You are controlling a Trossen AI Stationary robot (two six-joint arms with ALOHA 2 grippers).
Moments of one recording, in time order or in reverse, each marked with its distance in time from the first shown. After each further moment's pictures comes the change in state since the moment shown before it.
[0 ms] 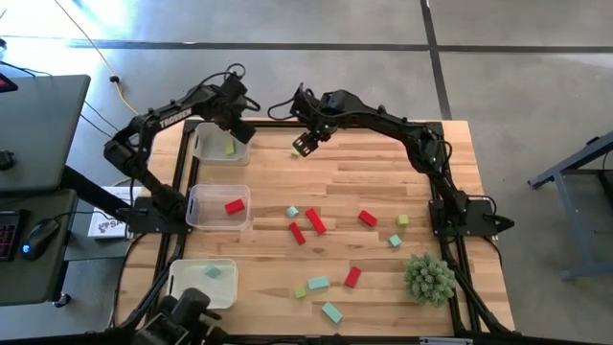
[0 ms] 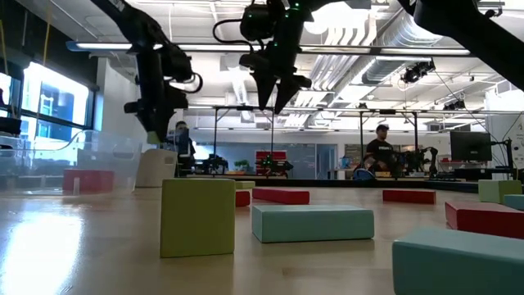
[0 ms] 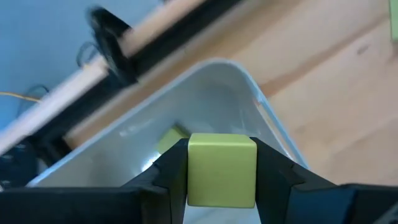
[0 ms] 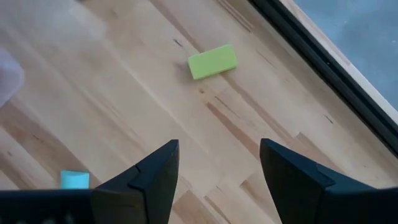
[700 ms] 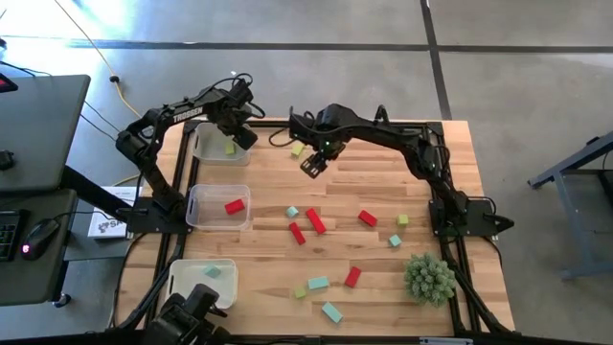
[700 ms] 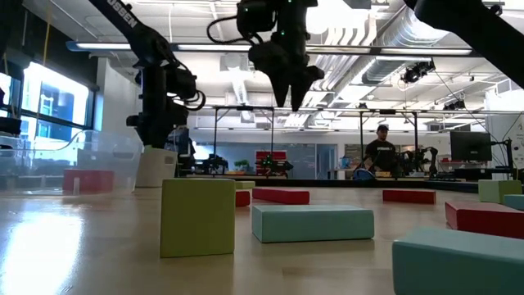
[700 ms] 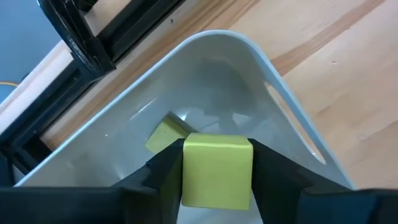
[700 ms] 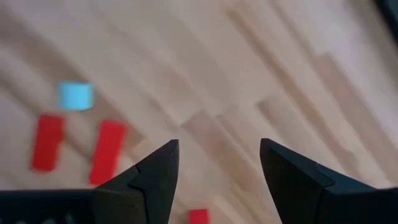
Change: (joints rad) left arm 0.000 0.109 0.000 -0.009 -0.006 0.061; right arm 0.115 0.000 -0.002 -0.240 -0.051 0.051
